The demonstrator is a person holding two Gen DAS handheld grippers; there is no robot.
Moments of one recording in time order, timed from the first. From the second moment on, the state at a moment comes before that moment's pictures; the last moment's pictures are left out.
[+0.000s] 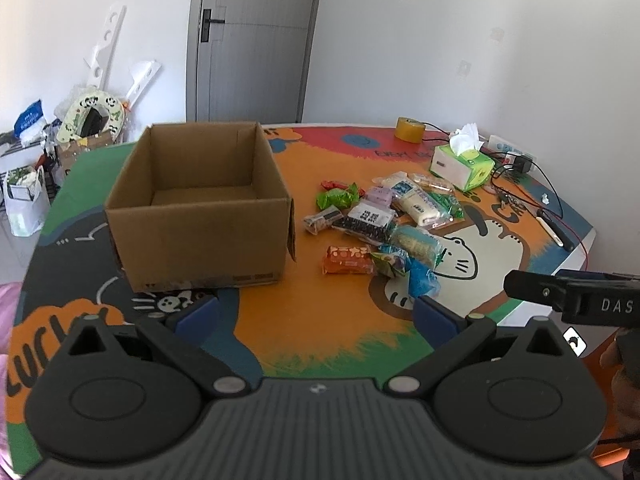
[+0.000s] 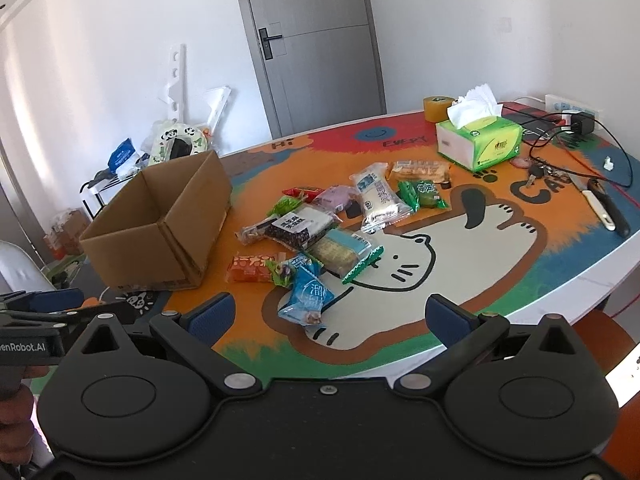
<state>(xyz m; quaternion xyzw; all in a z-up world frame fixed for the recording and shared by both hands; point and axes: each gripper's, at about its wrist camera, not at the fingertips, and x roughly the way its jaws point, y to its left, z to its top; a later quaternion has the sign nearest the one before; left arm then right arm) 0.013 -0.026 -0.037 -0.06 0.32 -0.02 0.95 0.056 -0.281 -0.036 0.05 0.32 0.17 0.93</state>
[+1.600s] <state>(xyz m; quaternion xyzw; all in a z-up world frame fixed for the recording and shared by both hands) 0.134 -0.091 -0.091 -0.06 0.32 -0.12 0.94 0.143 -0.320 -0.101 0.15 0.38 0.18 0.90</state>
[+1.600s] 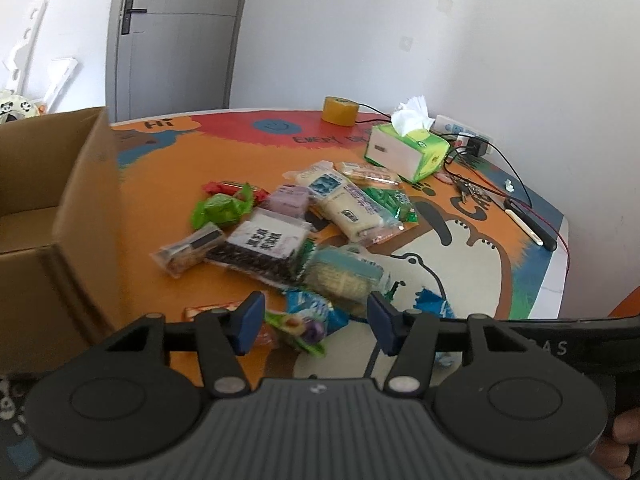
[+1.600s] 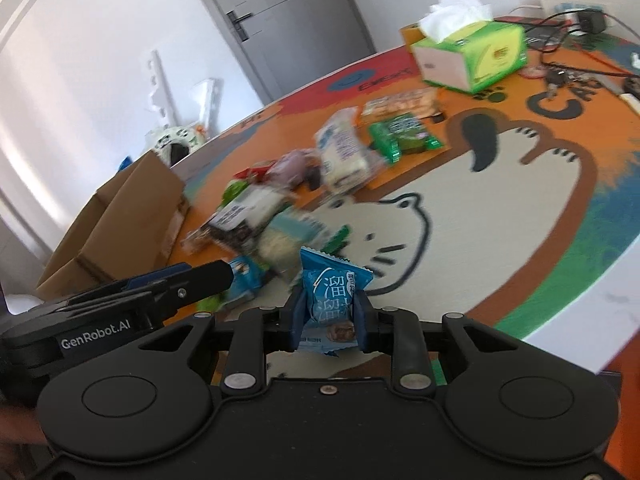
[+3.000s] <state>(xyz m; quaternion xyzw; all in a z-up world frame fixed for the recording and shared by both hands) 0.103 -0.060 -0.042 -0.07 0.25 -0.10 0.96 0.131 -0.274 -0.051 0.14 0.31 0.22 0.91</state>
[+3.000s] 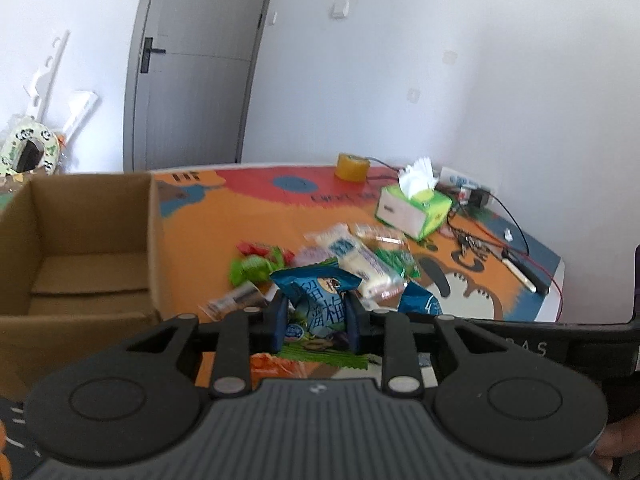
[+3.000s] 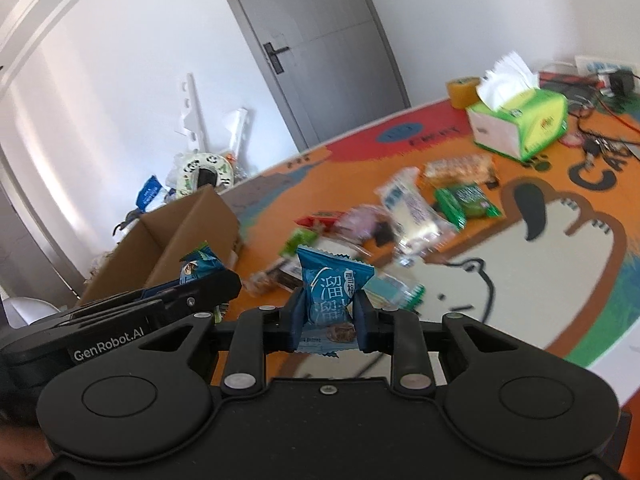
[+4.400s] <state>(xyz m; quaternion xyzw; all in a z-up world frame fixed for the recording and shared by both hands) 0.103 0.074 -0.023 -0.13 0.21 0.06 0.97 0.167 -0.141 -0.001 0.10 0.27 0.33 0.90</state>
